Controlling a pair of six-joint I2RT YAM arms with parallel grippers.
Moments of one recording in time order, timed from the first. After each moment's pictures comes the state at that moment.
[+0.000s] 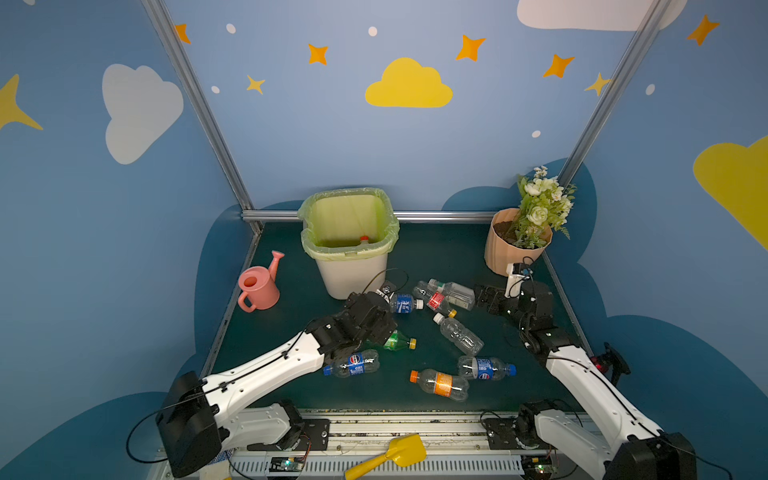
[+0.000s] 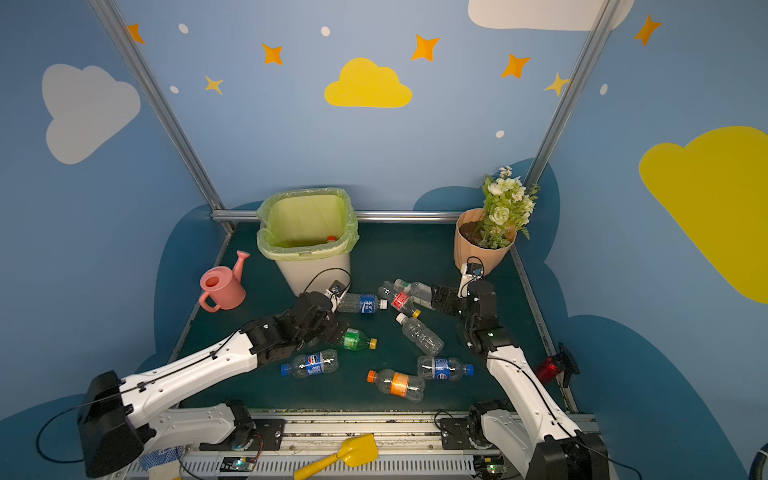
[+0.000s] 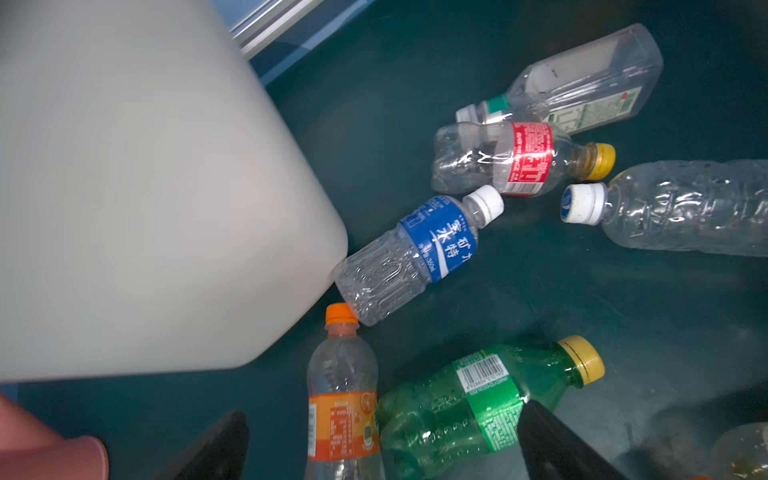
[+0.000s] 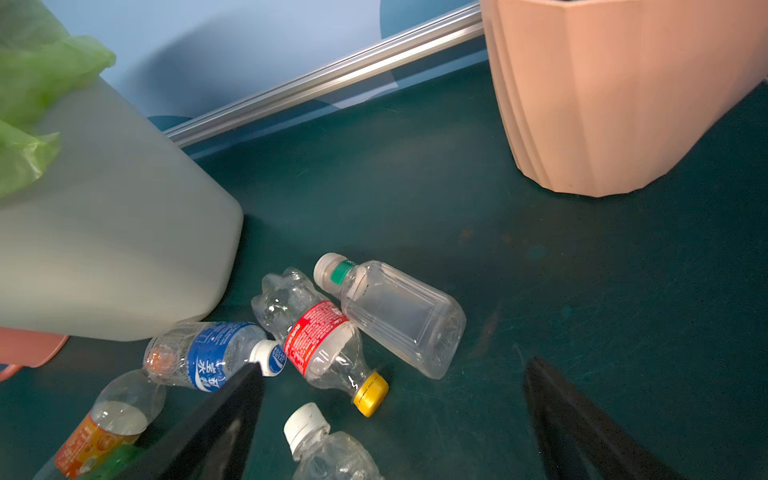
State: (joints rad) left arm -0.86 1.25 0.93 -0.47 -0.39 -0.02; right arm 0.21 0.98 0.59 -0.09 -0.09 0.37
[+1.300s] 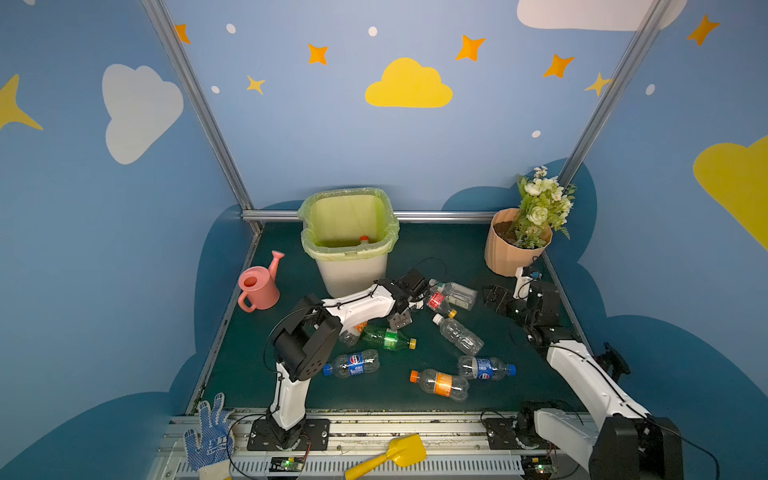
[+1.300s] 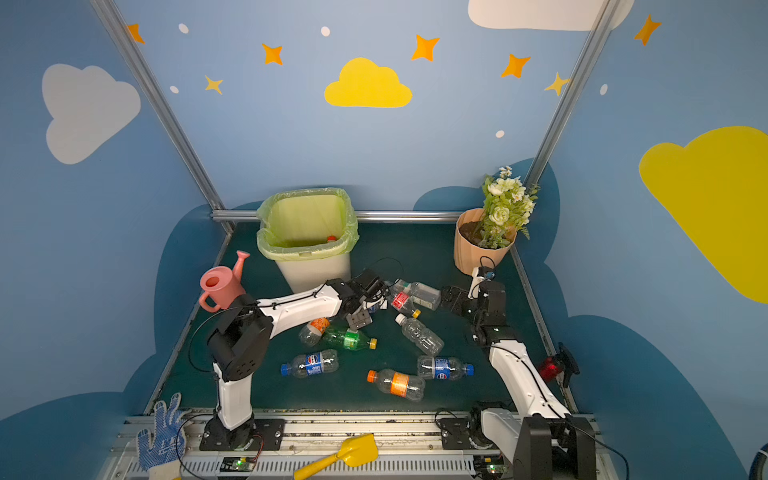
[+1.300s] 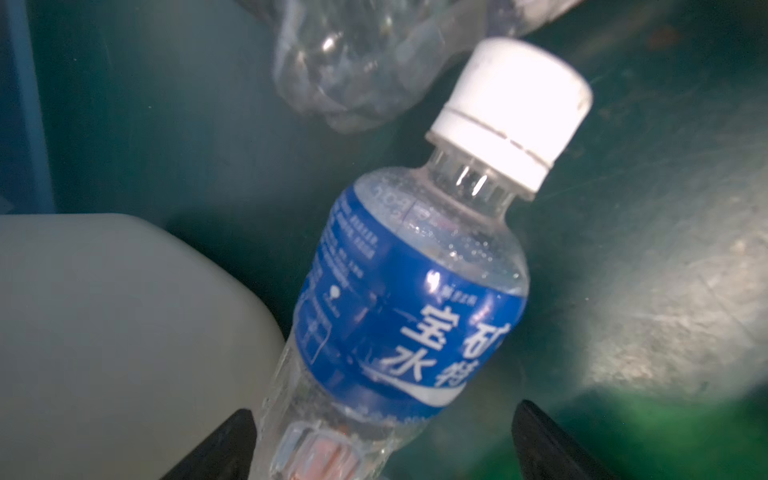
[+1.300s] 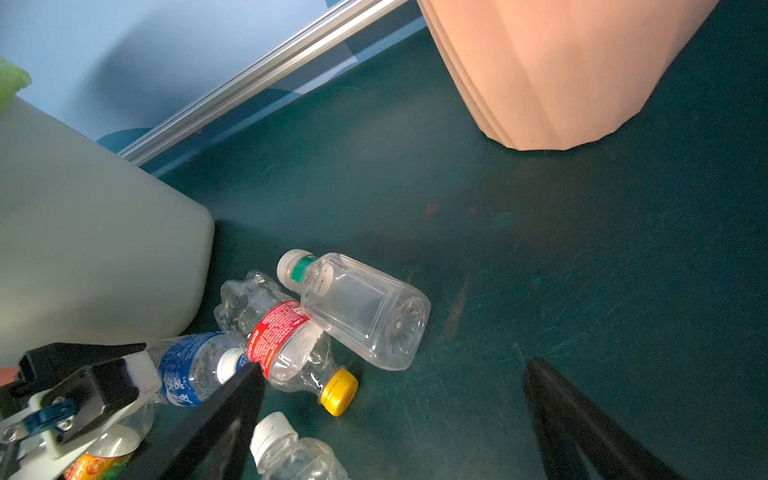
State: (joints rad) left arm -0.78 1.96 1.40 -0.65 -0.38 0.41; right arm 0.06 1.06 0.57 -0.07 -0.21 0.40
